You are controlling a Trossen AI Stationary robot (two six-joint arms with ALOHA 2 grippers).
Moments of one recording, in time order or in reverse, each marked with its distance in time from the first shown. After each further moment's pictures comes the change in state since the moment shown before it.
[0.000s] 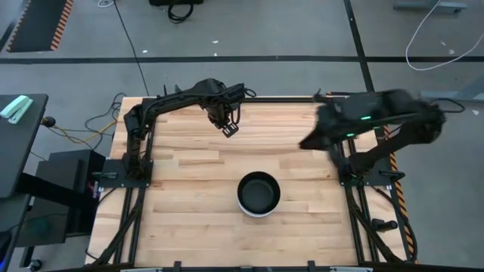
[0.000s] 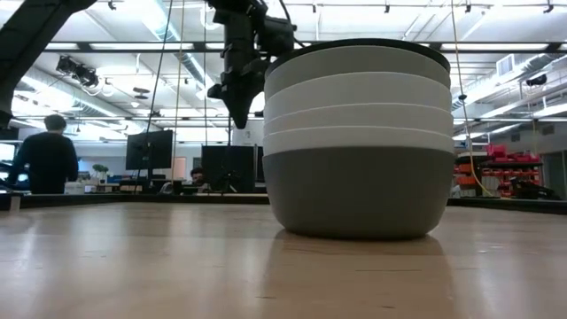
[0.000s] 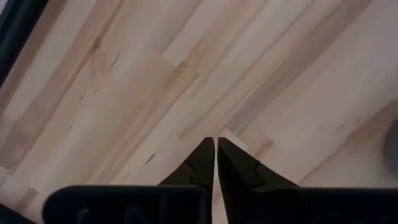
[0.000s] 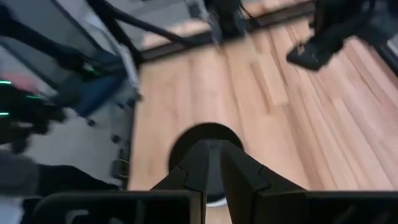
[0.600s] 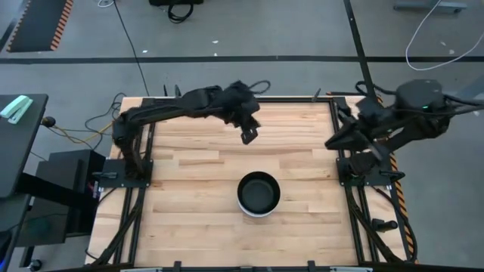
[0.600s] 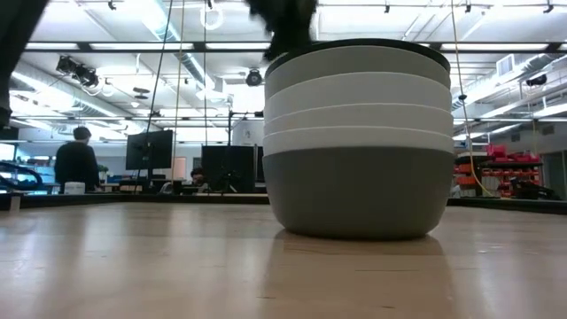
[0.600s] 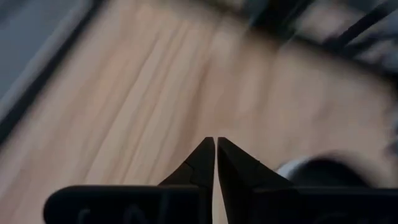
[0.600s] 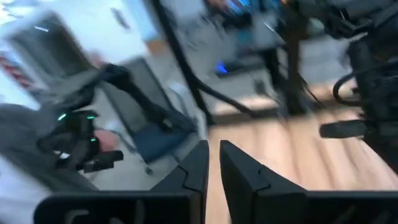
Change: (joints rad) left arm -0.163 -0.124 -0.002 0.542 0.145 0.104; right arm 0.161 -0.172 -0.006 0.229 -0.017 -0.007
